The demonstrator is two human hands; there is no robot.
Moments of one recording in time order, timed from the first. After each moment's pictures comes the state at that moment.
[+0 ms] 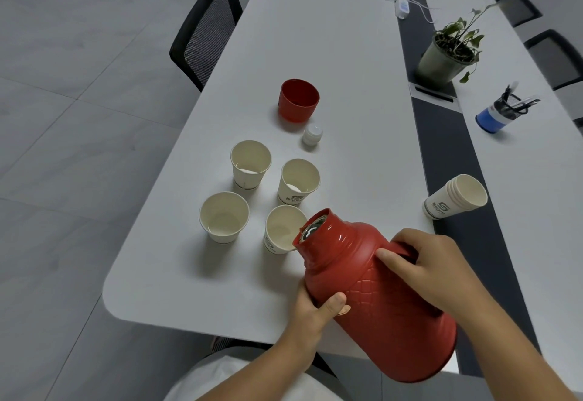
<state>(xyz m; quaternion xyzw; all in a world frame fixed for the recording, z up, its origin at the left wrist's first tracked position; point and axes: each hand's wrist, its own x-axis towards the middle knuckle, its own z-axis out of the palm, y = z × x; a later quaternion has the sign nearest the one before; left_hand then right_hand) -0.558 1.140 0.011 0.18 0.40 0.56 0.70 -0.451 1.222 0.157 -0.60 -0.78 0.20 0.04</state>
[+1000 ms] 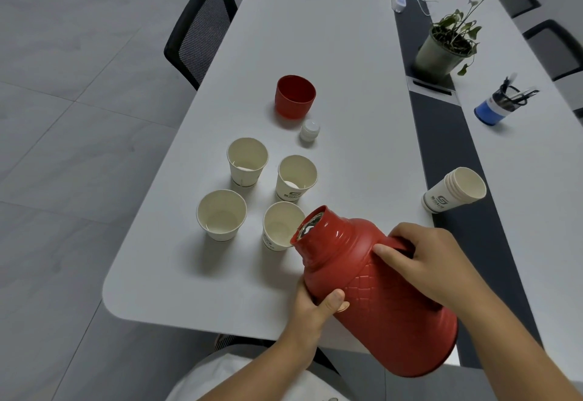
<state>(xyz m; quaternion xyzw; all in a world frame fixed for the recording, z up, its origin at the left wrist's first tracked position) -0.556 1.137 0.013 0.17 0.40 0.56 0.70 -0.450 1.222 0.158 -0.59 -0.78 0.20 0.04</state>
